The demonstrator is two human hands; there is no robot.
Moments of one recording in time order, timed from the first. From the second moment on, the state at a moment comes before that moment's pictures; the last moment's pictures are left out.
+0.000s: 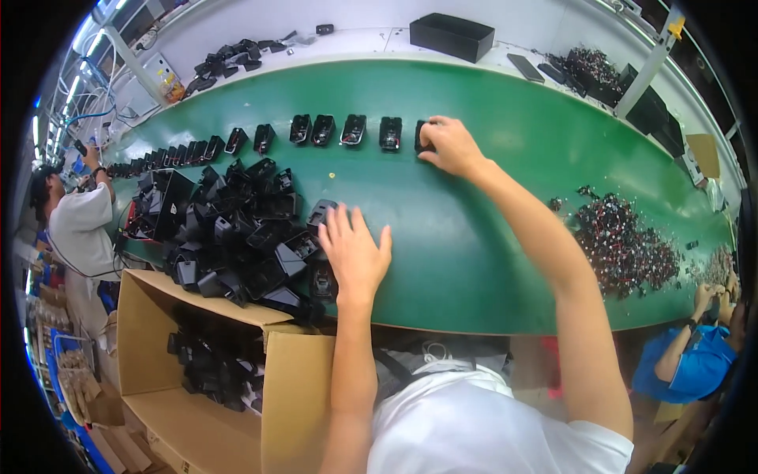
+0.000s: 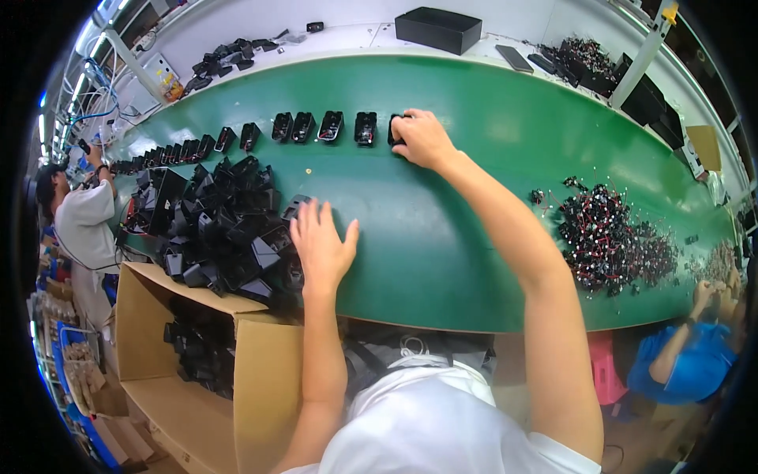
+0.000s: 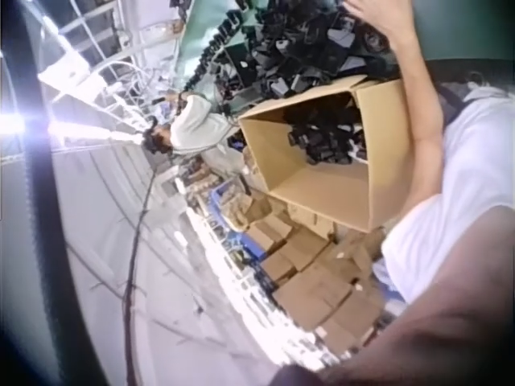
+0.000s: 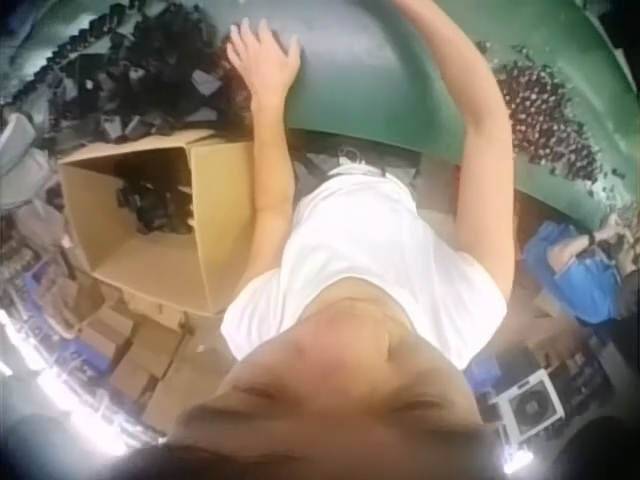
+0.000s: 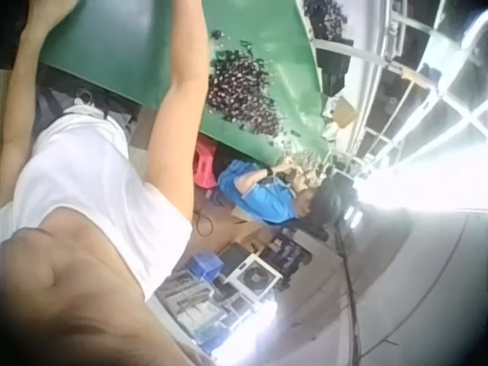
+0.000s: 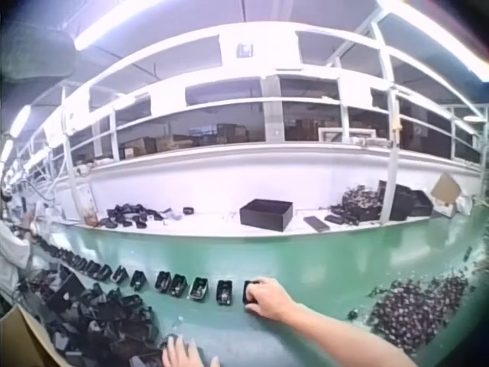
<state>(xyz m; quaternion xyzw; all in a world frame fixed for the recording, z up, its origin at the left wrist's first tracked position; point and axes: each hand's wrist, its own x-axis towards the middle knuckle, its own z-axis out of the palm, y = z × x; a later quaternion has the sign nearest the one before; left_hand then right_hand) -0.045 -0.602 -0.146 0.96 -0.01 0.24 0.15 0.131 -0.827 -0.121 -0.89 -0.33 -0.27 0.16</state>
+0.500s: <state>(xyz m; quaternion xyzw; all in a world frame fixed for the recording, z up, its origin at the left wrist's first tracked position) -0.040 -0.567 -0.136 0.98 0.05 0.16 0.12 -0.029 -0.931 -0.053 -0.97 -0.23 -0.04 0.03</state>
